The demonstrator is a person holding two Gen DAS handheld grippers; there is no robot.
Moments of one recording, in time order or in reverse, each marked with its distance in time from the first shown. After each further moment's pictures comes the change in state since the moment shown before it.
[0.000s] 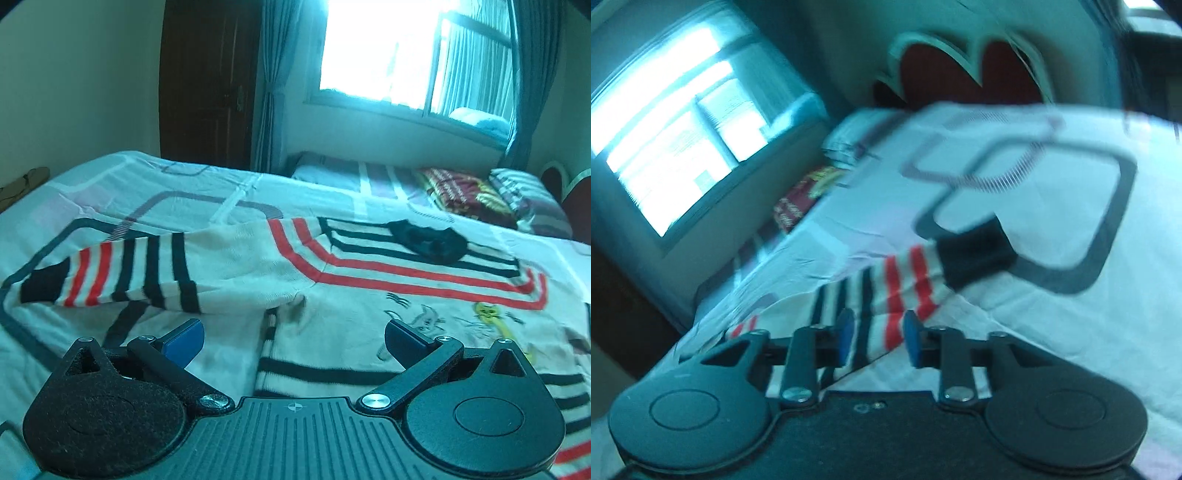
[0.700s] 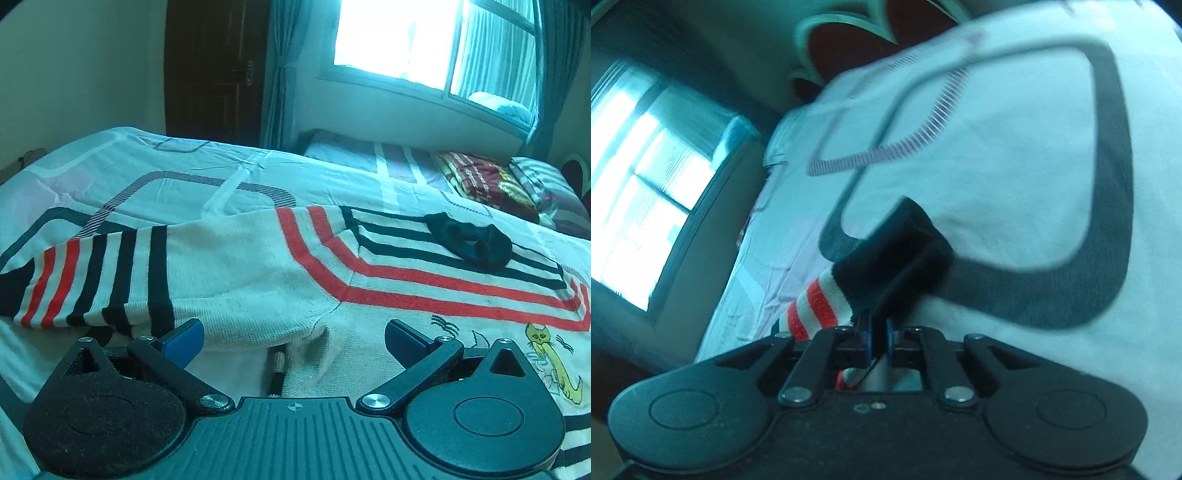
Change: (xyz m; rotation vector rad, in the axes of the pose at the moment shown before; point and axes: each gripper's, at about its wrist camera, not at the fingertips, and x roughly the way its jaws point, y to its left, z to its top) left arm 0.087 0.003 0.025 -0.020 0.067 0.020; right arm 0.083 -0.071 0.015 0.189 0.013 -0.012
